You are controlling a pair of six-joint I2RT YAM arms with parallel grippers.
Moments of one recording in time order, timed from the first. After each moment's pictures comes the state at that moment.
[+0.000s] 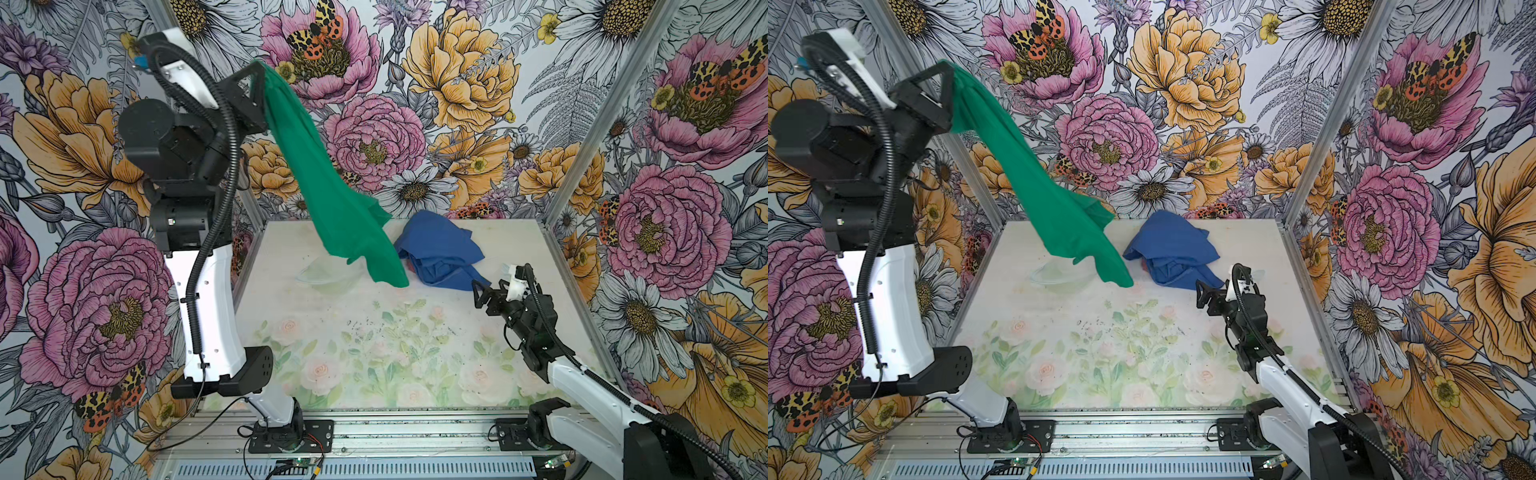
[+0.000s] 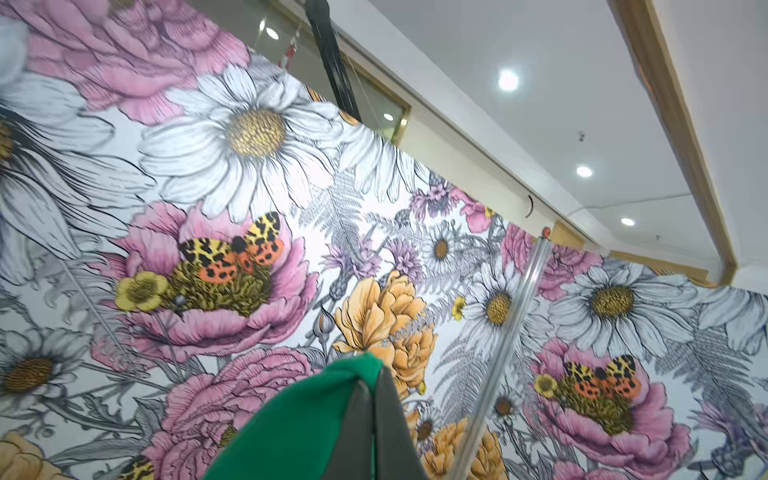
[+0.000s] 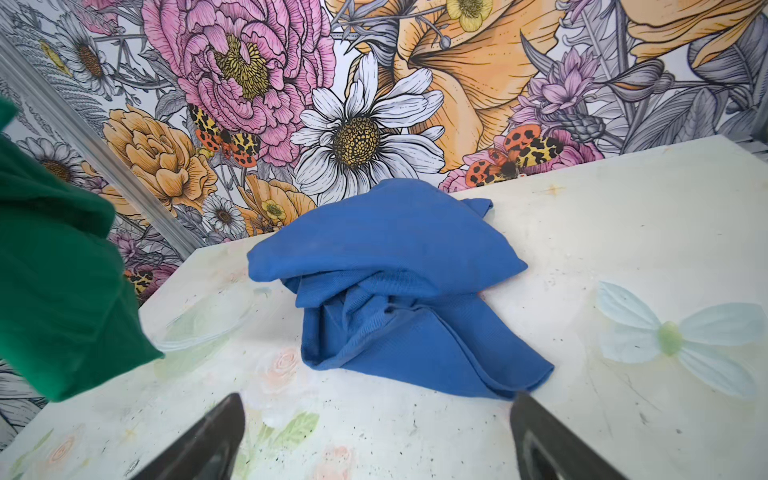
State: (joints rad) left arm 0.07 1.61 2.48 -0.38 0.39 -0.63; right arm 0.22 0.99 0.35 0.45 -0.13 0.36
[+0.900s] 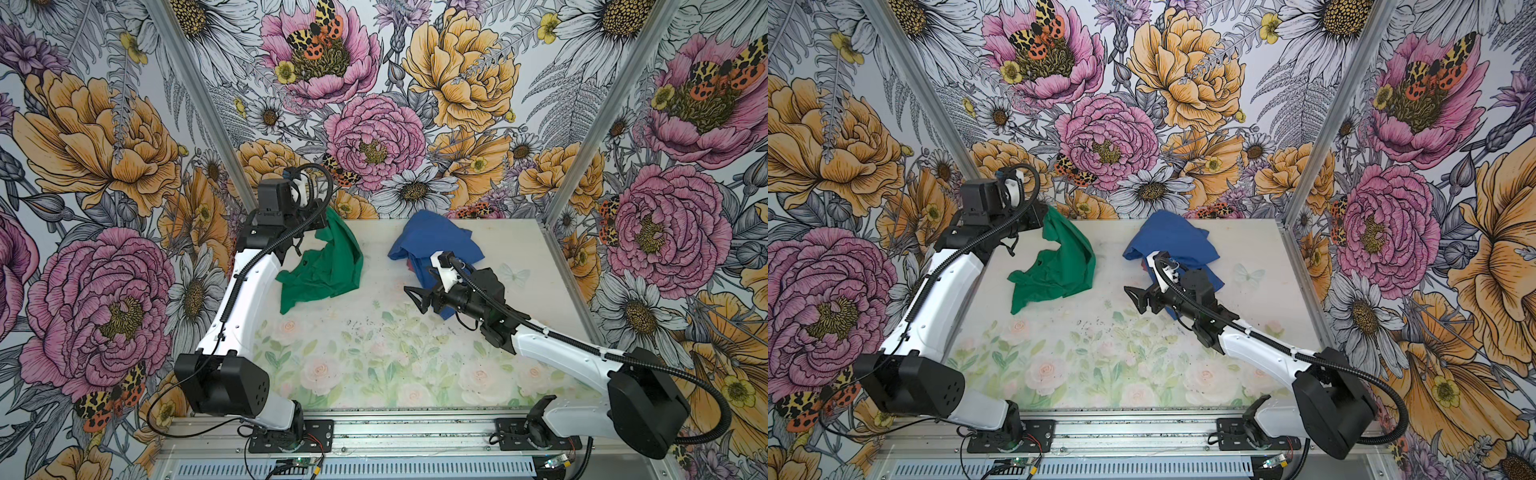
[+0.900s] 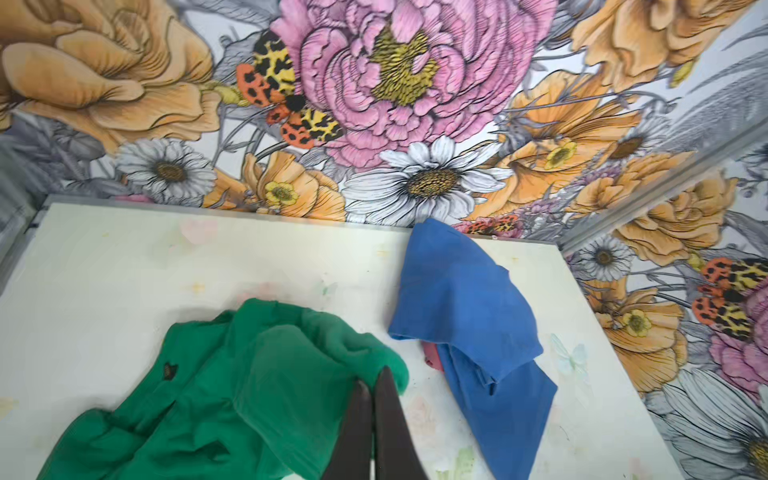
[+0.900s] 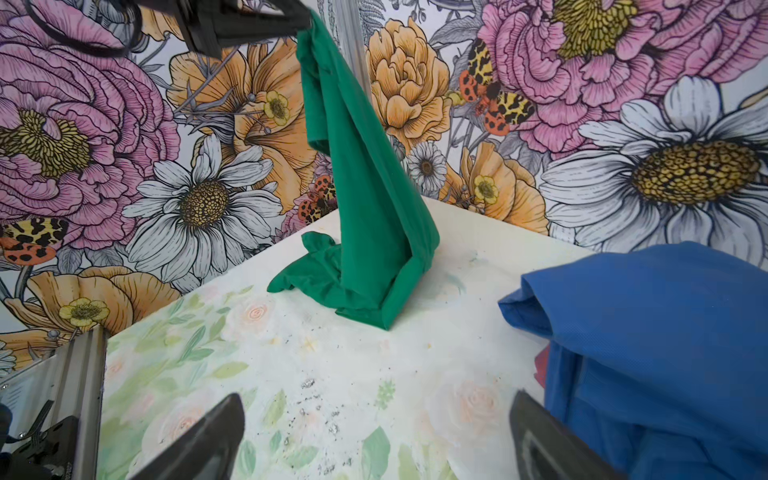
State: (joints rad) left arm -0.05 1.49 1.56 -0.56 0.21 -0.28; right arm 0.64 1.34 0.73 0.42 -0.28 0.12
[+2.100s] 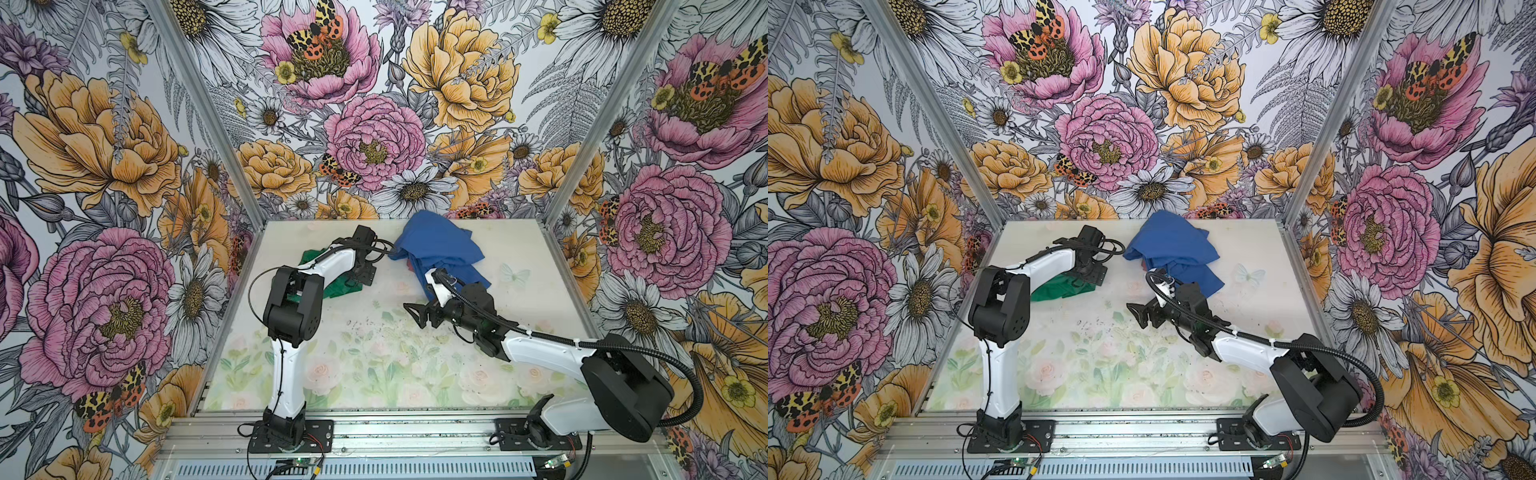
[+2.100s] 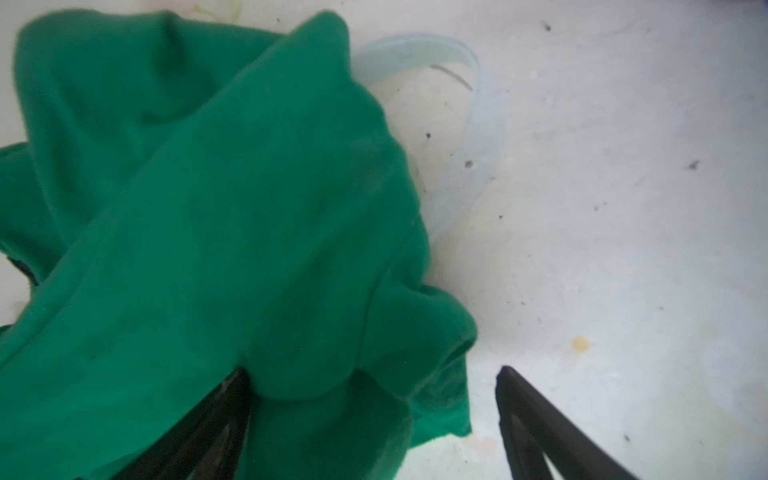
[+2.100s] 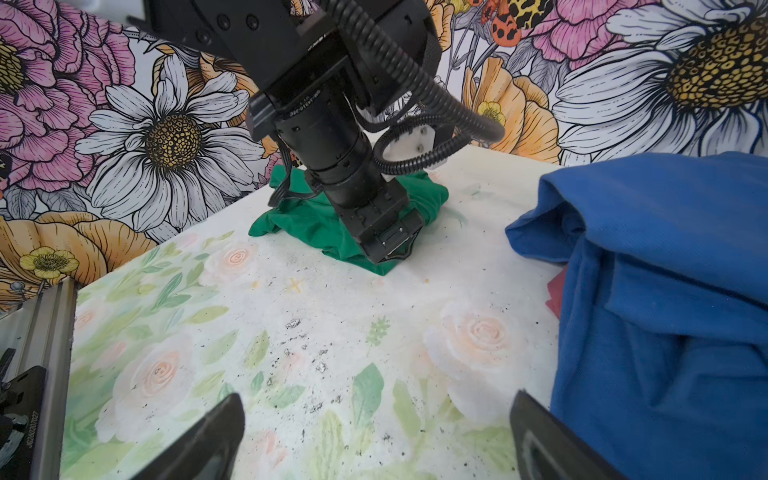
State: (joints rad) left arm -0.36 2.11 1.63 -0.74 -0.28 -0.07; right arm 0.66 1.41 0.60 0.51 -0.26 0.12
